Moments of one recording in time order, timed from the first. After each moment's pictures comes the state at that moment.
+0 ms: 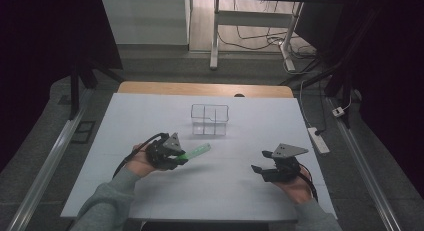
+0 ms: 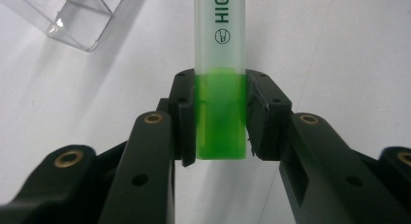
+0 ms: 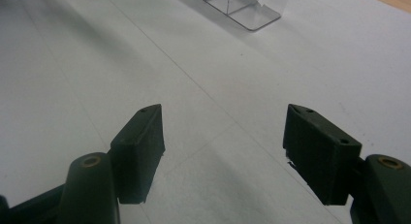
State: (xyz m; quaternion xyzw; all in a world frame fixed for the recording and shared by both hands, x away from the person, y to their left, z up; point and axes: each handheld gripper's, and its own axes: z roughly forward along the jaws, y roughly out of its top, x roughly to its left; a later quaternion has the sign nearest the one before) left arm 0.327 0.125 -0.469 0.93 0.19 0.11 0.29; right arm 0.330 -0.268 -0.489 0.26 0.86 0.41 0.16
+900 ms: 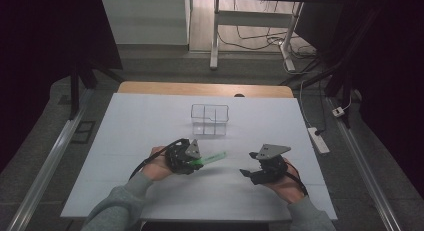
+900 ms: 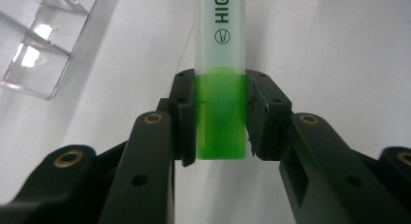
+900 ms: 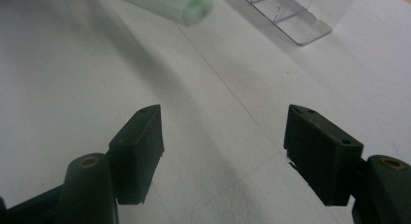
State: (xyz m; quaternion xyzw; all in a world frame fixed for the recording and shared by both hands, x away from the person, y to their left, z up) left arm 0.326 0.072 -0.477 0.95 0.15 0.12 0.26; right arm 0.326 -0.228 -0.482 0.21 0.89 0.38 0.15
